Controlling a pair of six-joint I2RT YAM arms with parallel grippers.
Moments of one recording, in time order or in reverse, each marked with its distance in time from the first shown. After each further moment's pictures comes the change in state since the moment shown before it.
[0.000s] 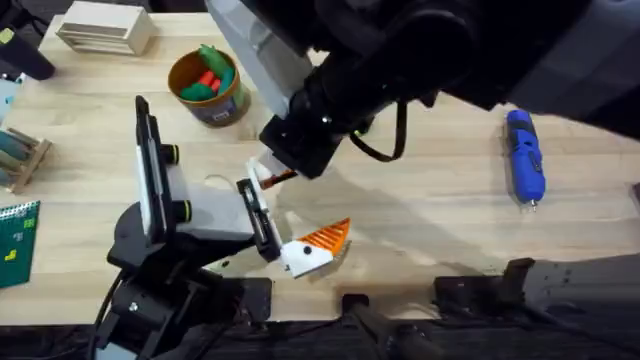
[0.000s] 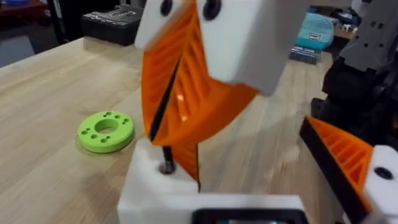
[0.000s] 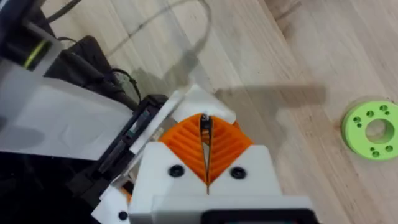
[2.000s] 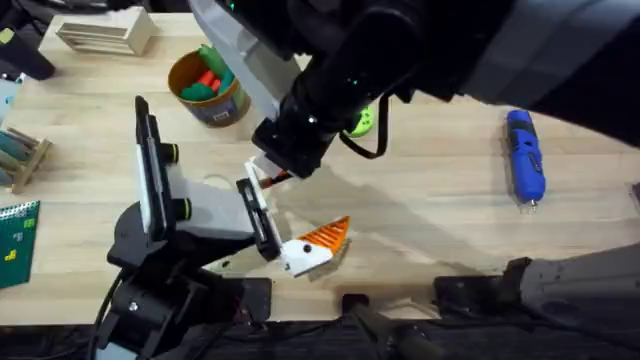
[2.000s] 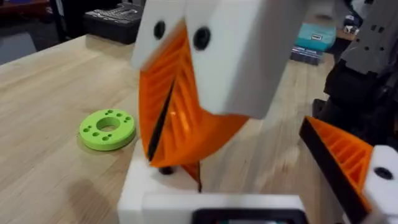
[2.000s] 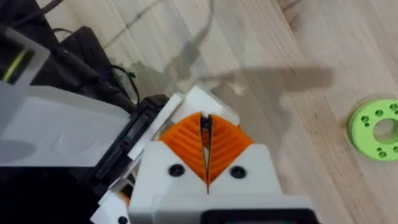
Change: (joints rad) left arm 0.002 0.002 0.000 0.000 -0.004 -0.008; right arm 0.002 0.066 0.049 -0.040 -0.011 -0.007
